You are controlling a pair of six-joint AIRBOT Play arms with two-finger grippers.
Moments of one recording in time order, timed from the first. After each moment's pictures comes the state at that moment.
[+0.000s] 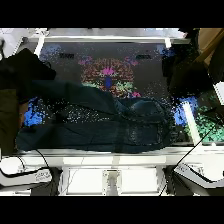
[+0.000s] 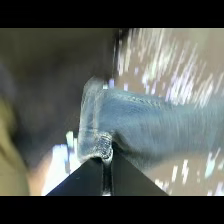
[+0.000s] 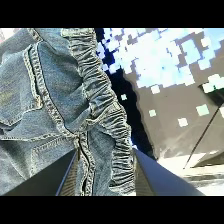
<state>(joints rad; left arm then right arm) 0.33 -1.38 1.38 1.53 -1.02 -1.27 -0.99 -1.15 1.06 -0.94 1.55 1.03</state>
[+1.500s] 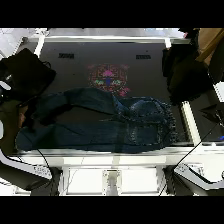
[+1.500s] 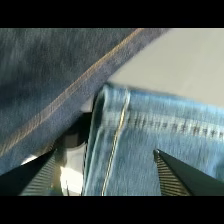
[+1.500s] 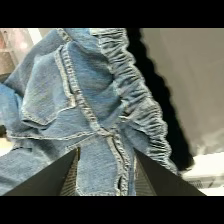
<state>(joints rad) 0.47 -1.73 1.40 1.34 -0.91 -1.47 -0.95 -1.13 1.06 -0.86 1.58 1.14</state>
